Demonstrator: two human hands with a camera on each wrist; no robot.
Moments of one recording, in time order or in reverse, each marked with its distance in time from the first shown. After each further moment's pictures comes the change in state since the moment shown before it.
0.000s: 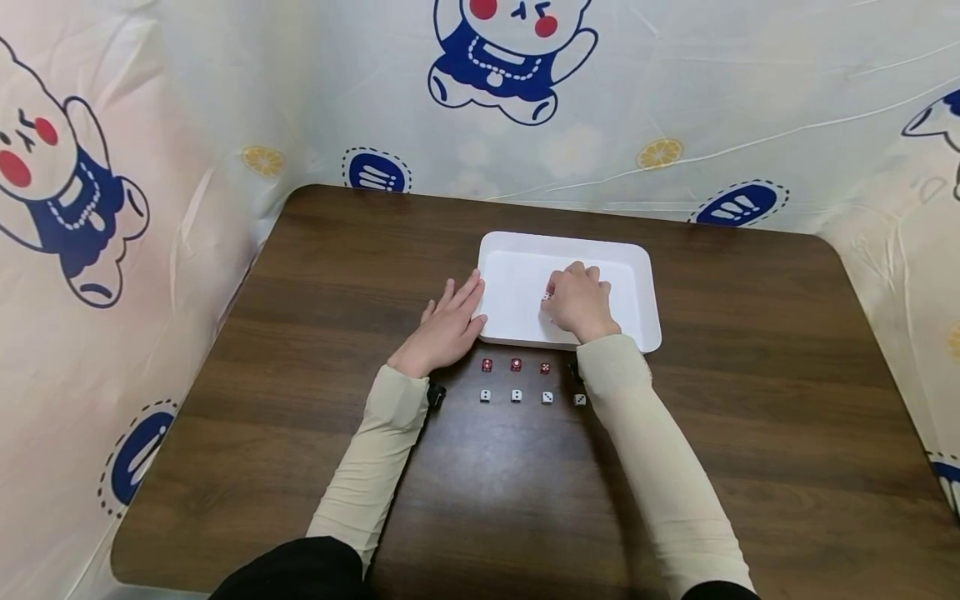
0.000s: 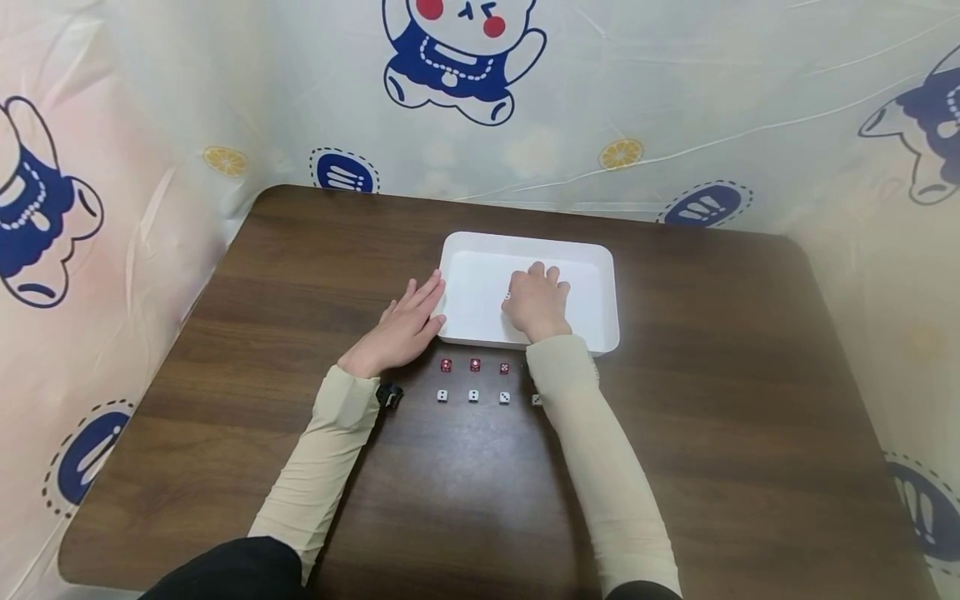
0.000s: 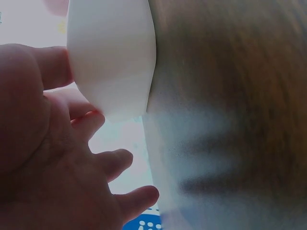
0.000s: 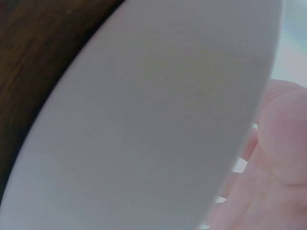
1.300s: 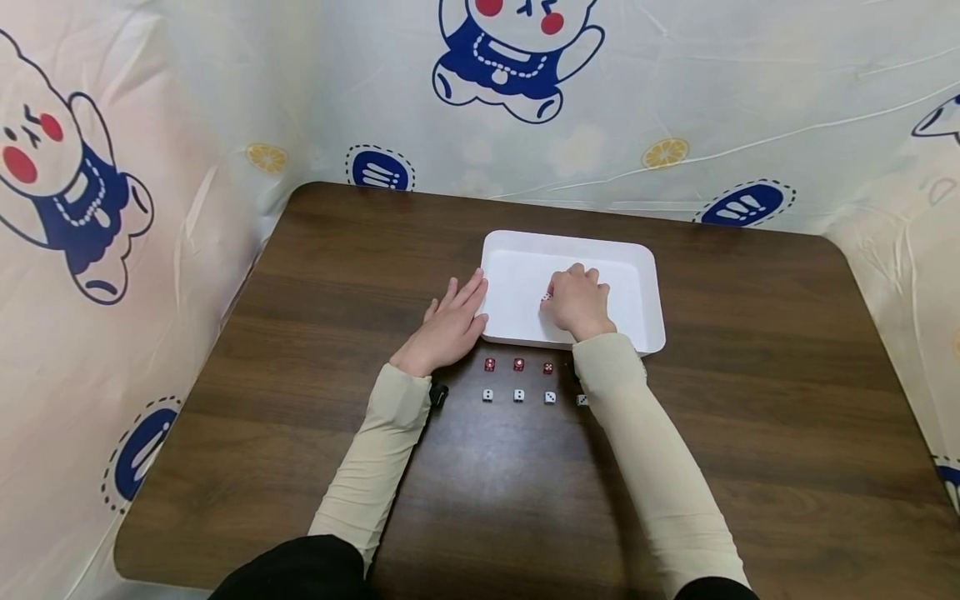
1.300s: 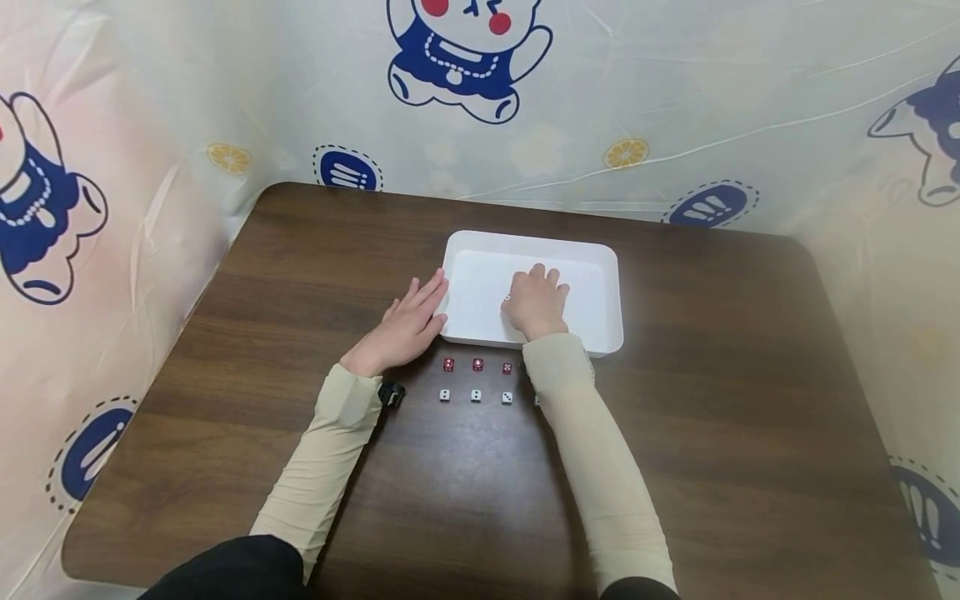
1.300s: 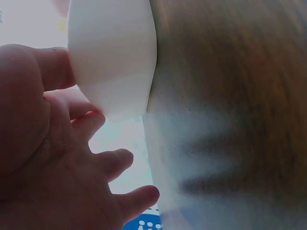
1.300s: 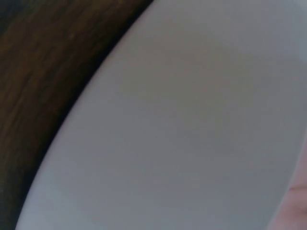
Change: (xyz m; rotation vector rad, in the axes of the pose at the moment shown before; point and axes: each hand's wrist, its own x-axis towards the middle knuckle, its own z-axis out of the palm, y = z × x) left_hand -0.001 -0.001 -0.001 -0.017 0.007 0.002; right_hand 0.007 -0.001 0.011 -0.004 -0.001 0.019
